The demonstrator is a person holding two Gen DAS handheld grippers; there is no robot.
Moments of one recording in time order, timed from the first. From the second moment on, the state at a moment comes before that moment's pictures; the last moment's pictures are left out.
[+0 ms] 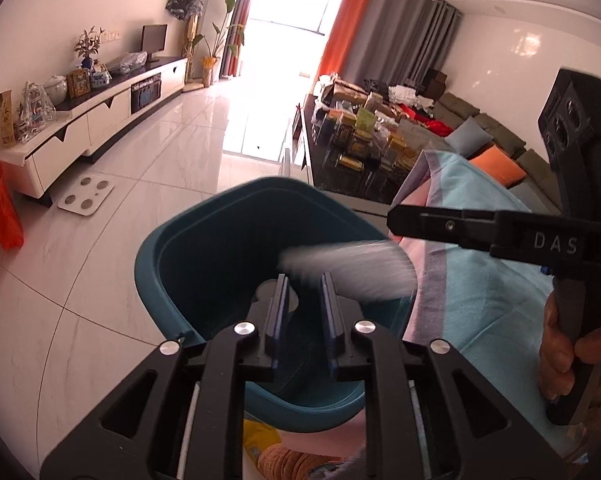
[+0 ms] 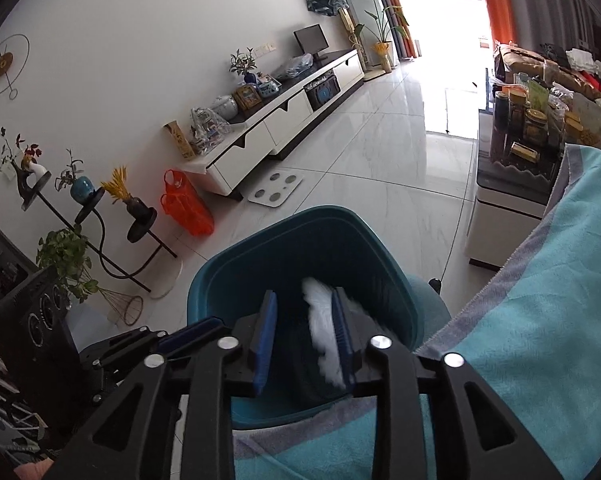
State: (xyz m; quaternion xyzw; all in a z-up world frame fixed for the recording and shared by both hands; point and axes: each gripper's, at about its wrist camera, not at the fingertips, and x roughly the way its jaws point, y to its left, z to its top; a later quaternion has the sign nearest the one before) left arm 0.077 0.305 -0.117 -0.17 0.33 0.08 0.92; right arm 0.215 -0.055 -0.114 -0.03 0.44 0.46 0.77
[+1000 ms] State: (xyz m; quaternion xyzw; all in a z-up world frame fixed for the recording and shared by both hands) left arm 0.059 0.016 -0.067 -0.05 0.31 -0.24 0.92; right arm 0.135 -0.389 -0.037 0.05 0.28 0.29 0.91
